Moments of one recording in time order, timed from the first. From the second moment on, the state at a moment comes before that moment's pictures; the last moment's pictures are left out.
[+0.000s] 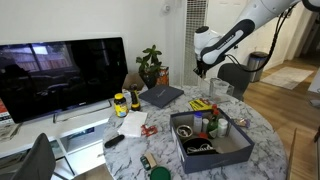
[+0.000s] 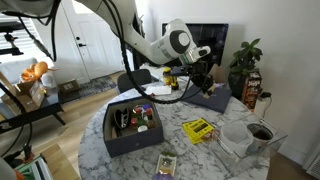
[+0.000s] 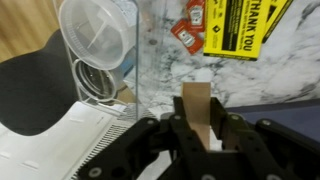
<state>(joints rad) 0.07 0.53 -0.33 -1.73 -0.43 2.46 0.48</state>
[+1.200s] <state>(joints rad) -0.06 0.79 -0.44 -1.44 -0.39 2.14 0.75</state>
